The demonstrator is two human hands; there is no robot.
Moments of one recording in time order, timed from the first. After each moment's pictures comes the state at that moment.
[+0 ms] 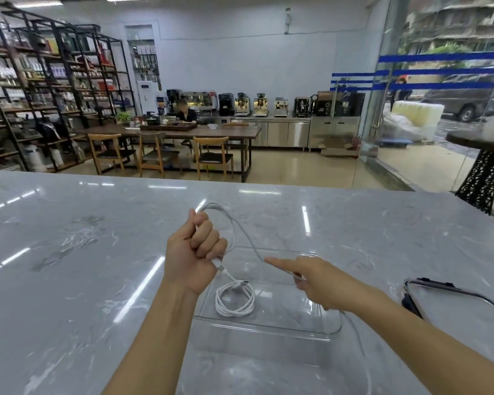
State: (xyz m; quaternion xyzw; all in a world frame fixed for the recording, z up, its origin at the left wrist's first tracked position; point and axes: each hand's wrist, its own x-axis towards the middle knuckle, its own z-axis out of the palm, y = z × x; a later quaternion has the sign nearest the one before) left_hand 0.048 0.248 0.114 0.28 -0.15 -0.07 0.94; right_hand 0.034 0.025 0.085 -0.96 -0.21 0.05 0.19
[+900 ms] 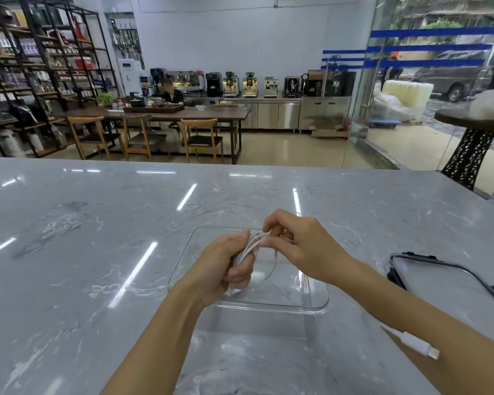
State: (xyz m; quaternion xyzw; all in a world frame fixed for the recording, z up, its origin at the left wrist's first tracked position) left_hand 0.030 0.214 0.083 0.58 -0.21 -0.23 0.75; right_hand 0.010 0.045 0.117 -0.88 -0.27 -0.17 0.36
